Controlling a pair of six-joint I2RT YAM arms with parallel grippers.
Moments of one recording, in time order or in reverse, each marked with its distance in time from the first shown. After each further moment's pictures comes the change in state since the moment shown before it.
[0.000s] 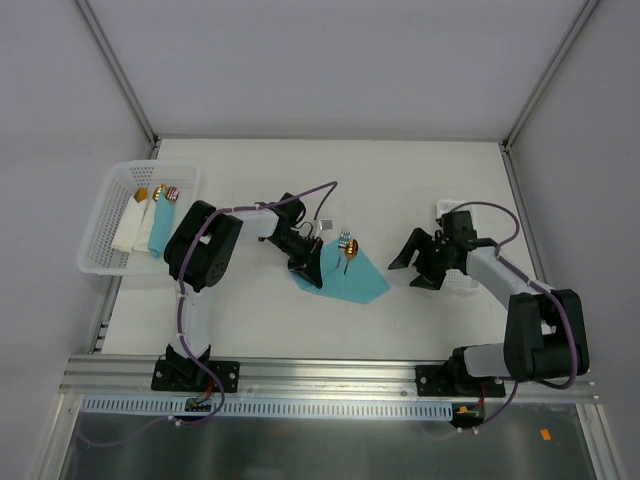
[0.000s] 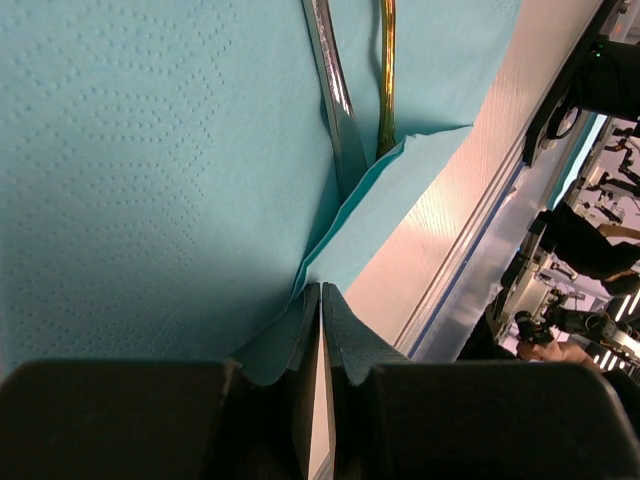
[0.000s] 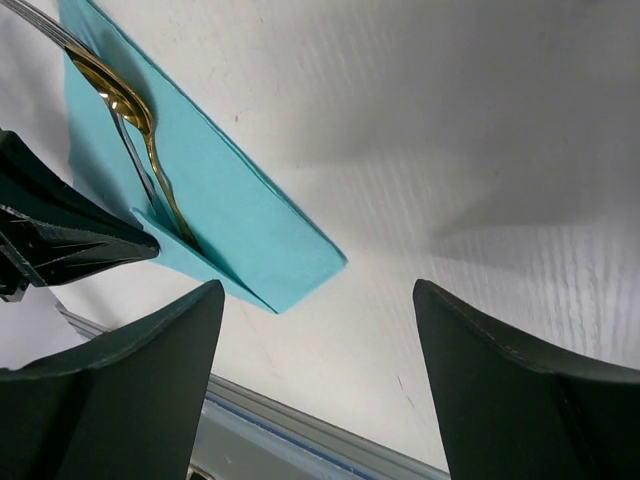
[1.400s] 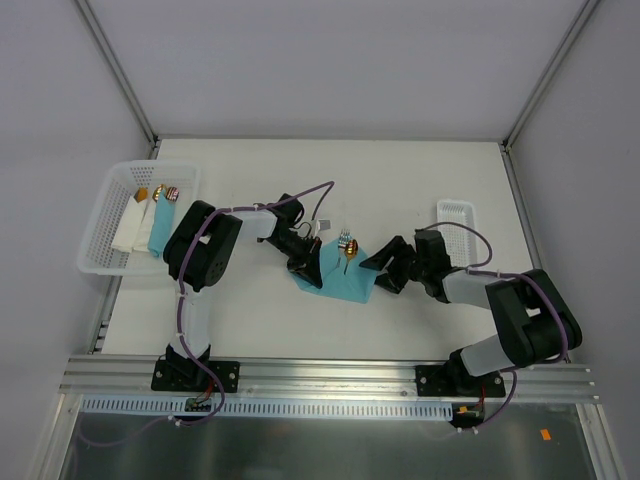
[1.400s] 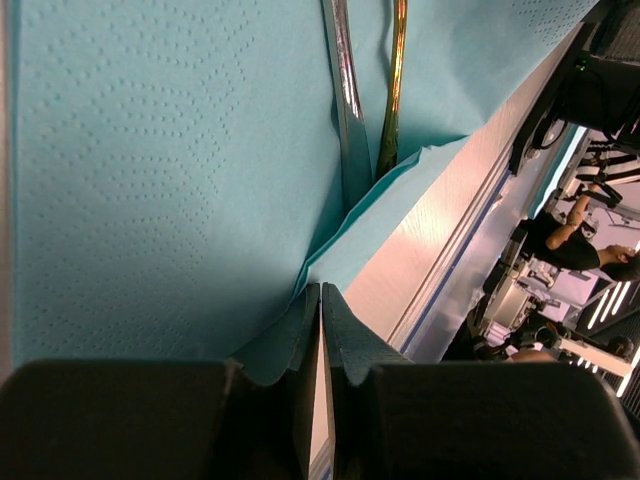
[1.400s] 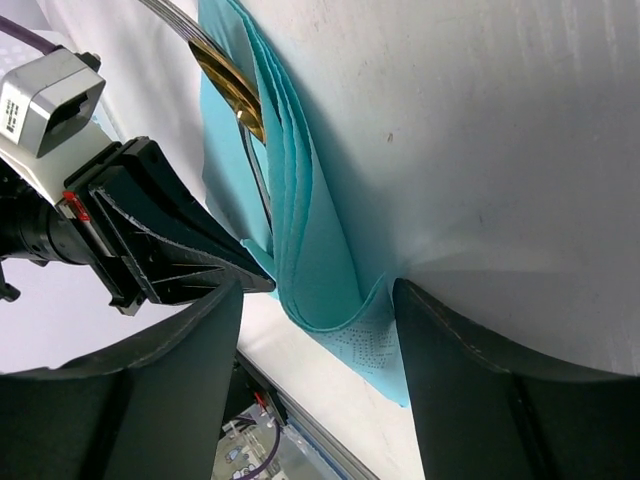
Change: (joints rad) left arm 0.007 0.001 -0.016 0.026 0.019 -0.047; right arm 0.214 0.085 -0.271 0.737 -0.013 0.504
